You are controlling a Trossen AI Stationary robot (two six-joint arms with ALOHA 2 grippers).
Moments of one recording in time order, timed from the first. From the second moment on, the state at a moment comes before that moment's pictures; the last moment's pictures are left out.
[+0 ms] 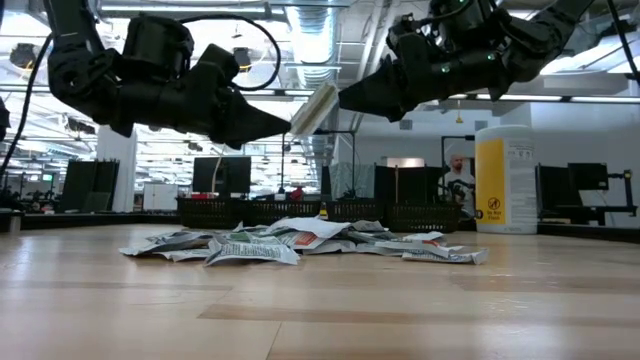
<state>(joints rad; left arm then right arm) 0.11 1.42 0.34 1.15 0.10 0.07 -0.18 1.49 0.65 0.65 -0.11 -0.09</state>
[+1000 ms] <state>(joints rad) 0.11 1.42 0.35 1.15 0.13 0.07 -0.15 1.49 0.65 0.69 -0.14 -0.13</state>
